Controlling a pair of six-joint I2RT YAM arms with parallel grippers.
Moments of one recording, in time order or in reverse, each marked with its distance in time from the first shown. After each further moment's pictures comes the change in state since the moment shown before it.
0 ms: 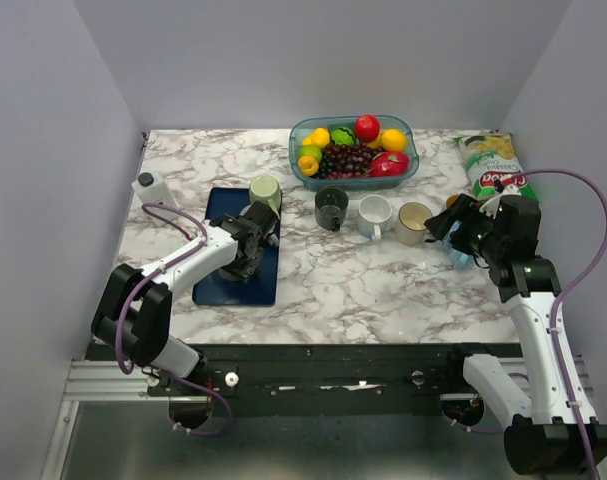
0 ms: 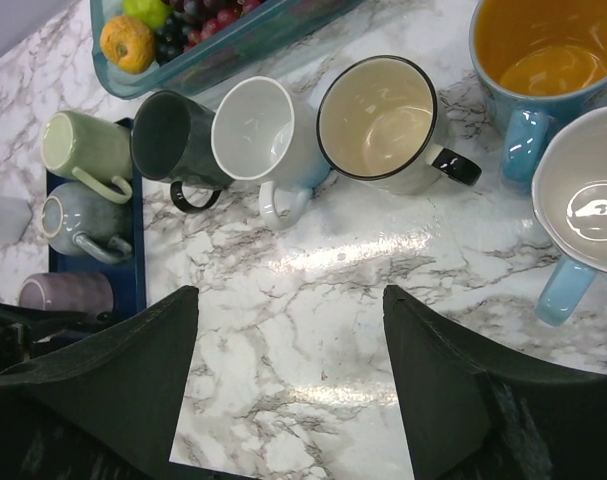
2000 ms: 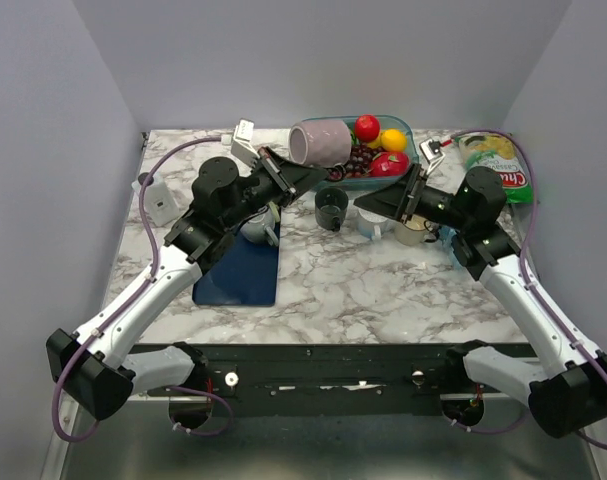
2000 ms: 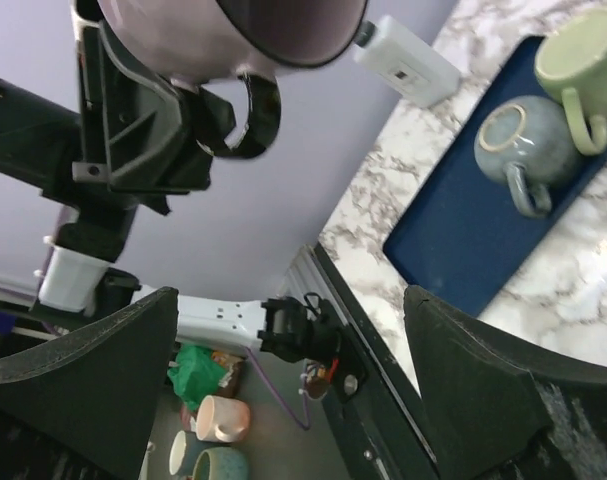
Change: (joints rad) left arm -0.066 -0.326 0.164 0.916 0.597 0.475; right arm 0.331 0.225 0.033 0.696 -0.582 0.444
